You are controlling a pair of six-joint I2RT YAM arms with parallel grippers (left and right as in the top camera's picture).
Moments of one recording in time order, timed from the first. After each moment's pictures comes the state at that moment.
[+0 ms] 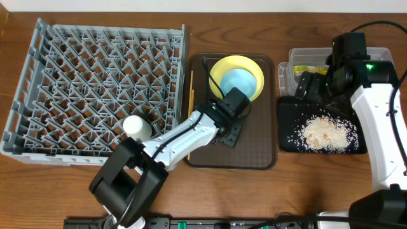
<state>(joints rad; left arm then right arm) -0.75 1.84 1.20 -0.68 0.05 -0.33 0.01 1.59 1.47 -1.18 -0.03 0.38</state>
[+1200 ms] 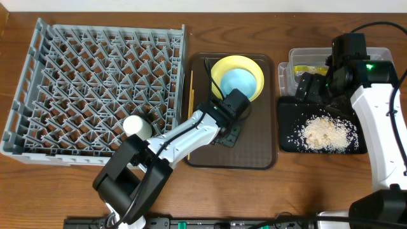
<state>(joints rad) -0.76 1.86 1.20 -0.68 0.03 -0.33 0.01 1.59 1.47 -1.19 -0.03 0.38</state>
